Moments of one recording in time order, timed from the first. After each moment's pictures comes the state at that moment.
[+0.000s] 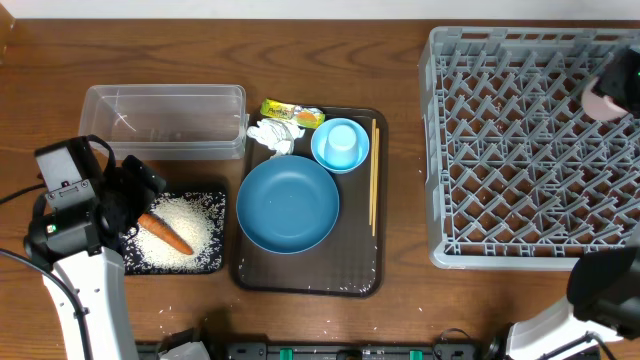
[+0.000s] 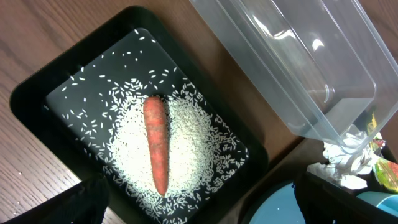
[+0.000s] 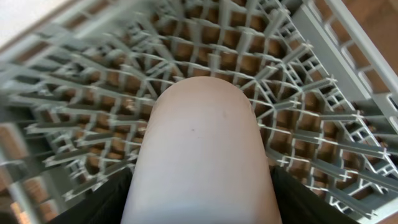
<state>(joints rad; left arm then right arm) 0.38 1.12 1.08 -1.01 0.00 -0.54 -0.39 1.84 1.98 -1.20 0.03 0.23</state>
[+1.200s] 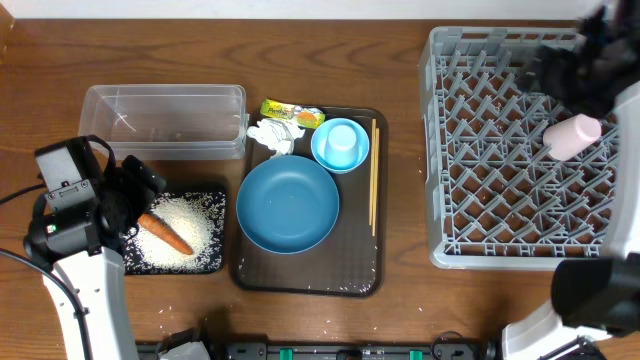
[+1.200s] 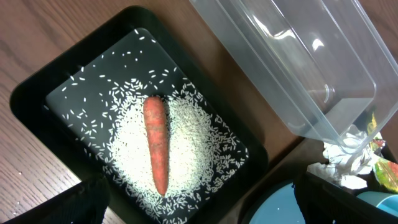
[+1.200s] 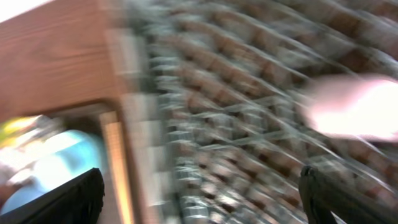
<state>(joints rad) 0.38 1.12 1.08 -1.01 0.00 -0.54 -0.10 1.79 1.99 -1.27 -0.19 0.19</state>
